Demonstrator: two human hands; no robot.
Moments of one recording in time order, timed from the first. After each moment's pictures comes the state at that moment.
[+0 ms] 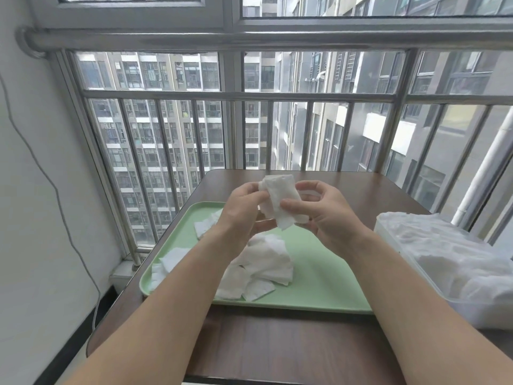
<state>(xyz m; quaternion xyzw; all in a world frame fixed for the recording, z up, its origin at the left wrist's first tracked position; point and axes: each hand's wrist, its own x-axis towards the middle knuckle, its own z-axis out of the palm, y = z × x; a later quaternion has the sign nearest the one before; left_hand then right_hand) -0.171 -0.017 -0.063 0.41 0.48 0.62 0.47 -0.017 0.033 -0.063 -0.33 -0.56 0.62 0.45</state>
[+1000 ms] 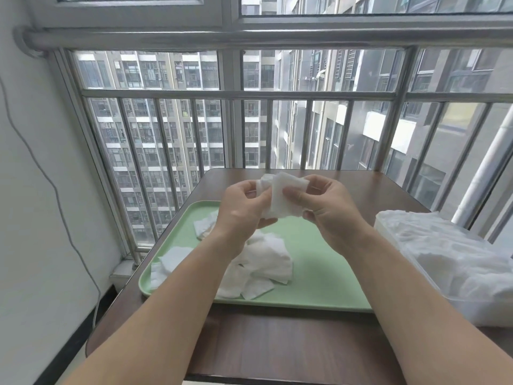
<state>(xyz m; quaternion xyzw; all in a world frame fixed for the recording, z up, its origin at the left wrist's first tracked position) -0.169 -0.018 -0.068 0.44 0.51 0.64 0.37 -0.017 0.026 -0.056 -0.30 -0.59 0.58 0.48</state>
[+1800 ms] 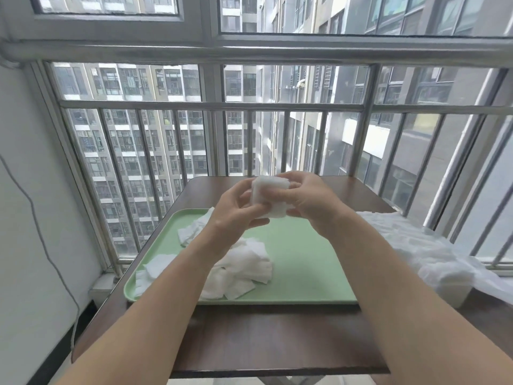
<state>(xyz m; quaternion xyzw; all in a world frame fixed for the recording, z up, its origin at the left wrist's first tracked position) -0.164 -0.028 -0.062 0.57 0.42 0.58 0.41 -0.004 0.014 -0.018 -0.39 -0.66 0.51 0.39</state>
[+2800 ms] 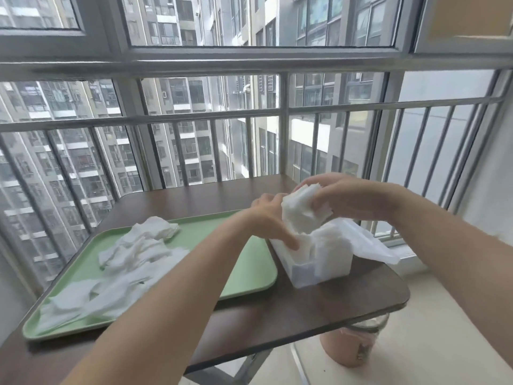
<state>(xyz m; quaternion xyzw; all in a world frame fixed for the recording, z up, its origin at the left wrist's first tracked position) 0.015 0.032 -0.037 0.79 0.57 0.10 0.19 0.207 0.005 0.011 -0.40 -0.74 0.50 0.21</state>
